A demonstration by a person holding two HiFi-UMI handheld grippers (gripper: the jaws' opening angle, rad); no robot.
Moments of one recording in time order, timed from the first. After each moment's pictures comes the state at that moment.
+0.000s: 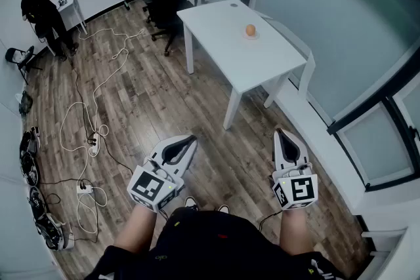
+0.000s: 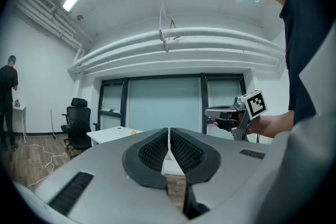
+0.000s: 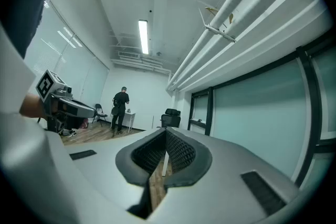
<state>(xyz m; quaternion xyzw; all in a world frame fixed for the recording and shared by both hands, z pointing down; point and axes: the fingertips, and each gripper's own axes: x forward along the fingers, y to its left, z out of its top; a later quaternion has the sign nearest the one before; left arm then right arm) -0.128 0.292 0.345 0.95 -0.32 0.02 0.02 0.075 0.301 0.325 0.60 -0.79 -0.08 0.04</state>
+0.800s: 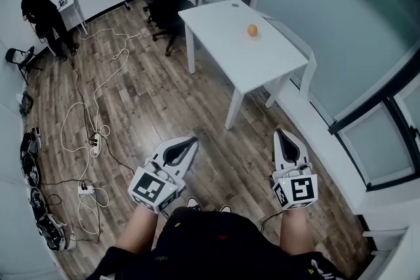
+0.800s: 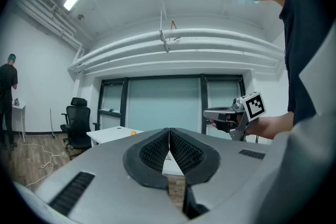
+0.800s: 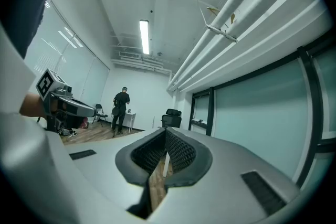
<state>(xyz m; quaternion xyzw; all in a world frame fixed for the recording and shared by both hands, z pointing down) -0.138 0.293 0.348 0.95 -0.32 0.02 0.02 0.062 0.298 0.330 0.60 -0.80 -0.08 0.05</state>
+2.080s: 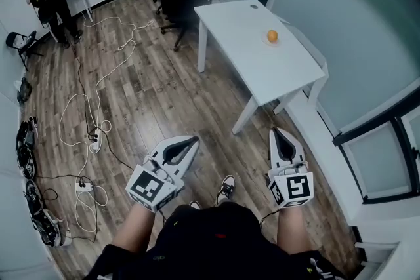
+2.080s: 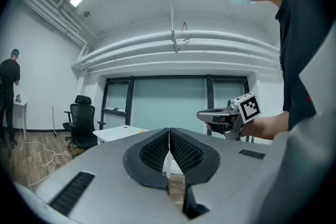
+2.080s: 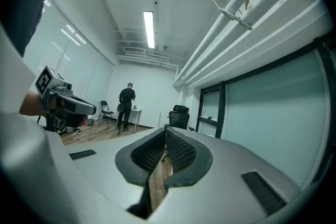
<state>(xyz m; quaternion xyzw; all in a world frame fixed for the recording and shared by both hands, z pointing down) -0.220 0.194 0.370 0.94 -0.34 0.02 0.04 -0.030 0.183 0.360 0.57 -0.81 -0.07 0.07</state>
